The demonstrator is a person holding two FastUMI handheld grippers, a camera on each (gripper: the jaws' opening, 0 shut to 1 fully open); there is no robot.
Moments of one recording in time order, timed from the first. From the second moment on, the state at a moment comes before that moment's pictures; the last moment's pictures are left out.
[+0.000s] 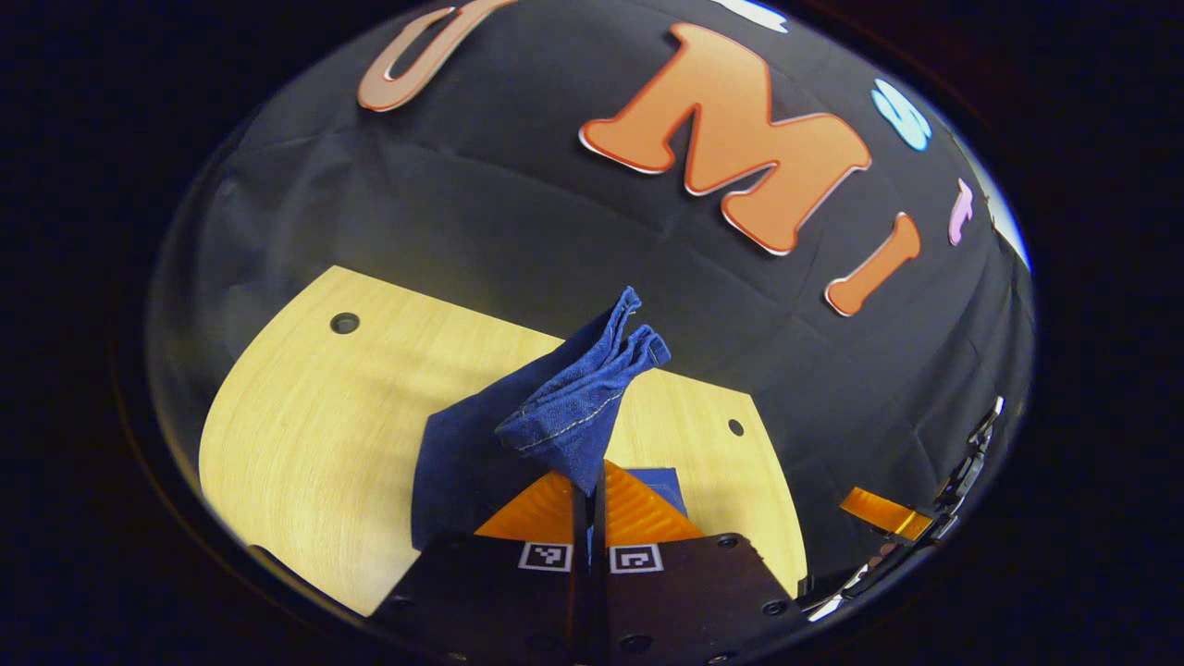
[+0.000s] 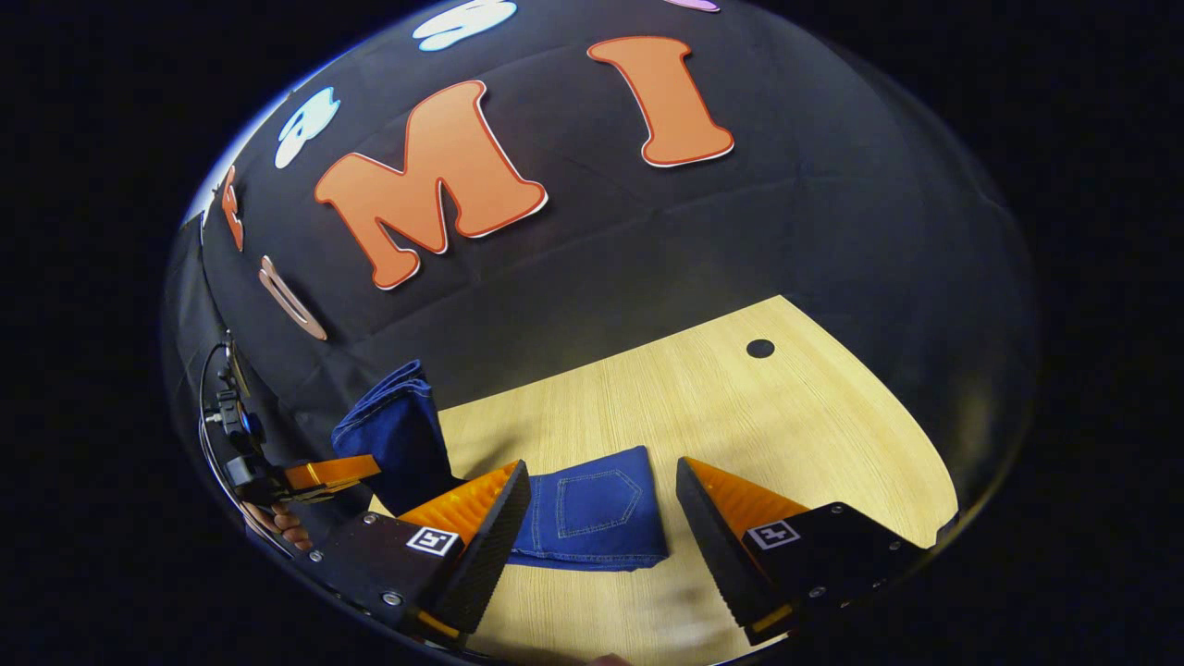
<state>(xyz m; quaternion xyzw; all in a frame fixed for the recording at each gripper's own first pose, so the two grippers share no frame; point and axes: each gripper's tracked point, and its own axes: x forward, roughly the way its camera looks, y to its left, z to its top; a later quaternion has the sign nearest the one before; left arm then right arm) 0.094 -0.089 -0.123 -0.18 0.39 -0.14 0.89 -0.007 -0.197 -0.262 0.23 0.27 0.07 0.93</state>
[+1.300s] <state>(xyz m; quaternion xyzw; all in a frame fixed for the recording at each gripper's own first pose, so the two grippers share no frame) 0.075 -0.107 0.026 0.00 0.14 -0.16 0.98 0.007 -0.183 -0.167 0.18 0.09 0.09 0.98</state>
